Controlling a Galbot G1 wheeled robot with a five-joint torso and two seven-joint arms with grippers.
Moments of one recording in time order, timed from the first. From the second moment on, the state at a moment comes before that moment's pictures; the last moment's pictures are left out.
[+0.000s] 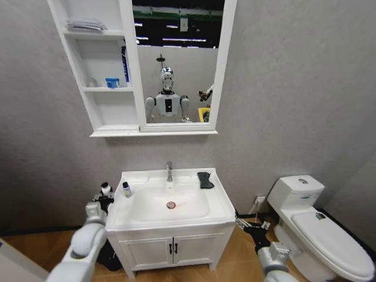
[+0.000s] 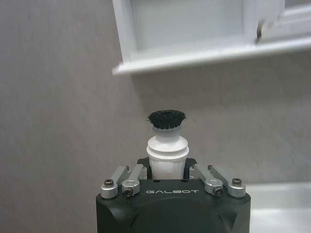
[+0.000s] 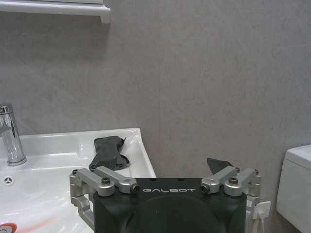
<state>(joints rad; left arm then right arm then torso) 0.95 -0.86 -0.55 -2.04 -0.72 0.60 -0.49 -1.49 1.45 0.69 2.09 0.21 -0.17 0.06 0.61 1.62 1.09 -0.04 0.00</state>
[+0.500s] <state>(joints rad) 0.06 -0.65 -0.05 -1.69 -1.12 0.72 -0.57 -1.48 1.47 0.72 2.01 0.17 -0.13 0.05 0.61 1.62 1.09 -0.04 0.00</state>
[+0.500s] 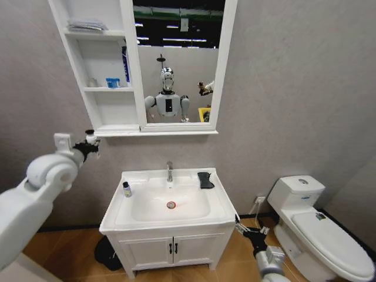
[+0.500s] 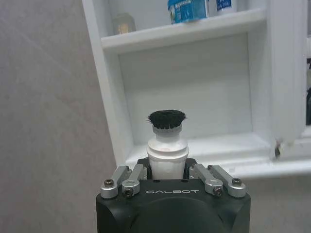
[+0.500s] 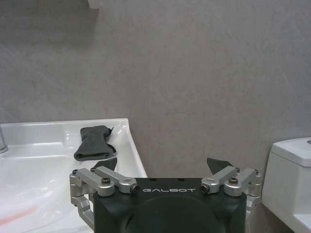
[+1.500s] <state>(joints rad) -0.33 -1.07 0.05 -0.95 -0.73 0.59 -0.38 -1.52 1.46 0.80 1.98 0.18 -0.06 0.07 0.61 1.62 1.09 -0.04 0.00</state>
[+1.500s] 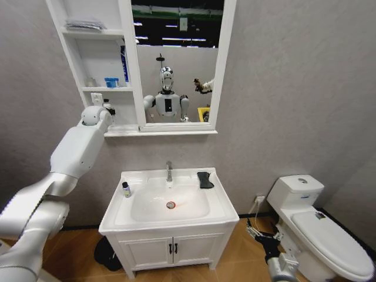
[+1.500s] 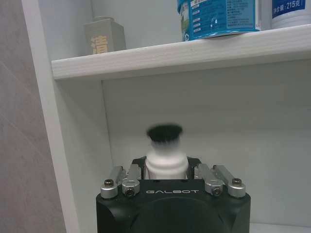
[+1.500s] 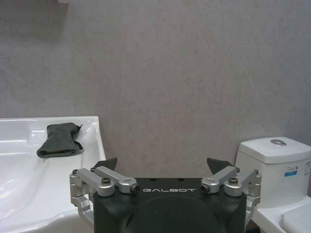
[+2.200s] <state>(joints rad) 0.09 -0.78 -0.11 -1.71 -0.81 0.65 -0.57 -1.55 1.45 0.85 2.00 0.21 -0.05 0.06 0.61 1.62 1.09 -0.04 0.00</state>
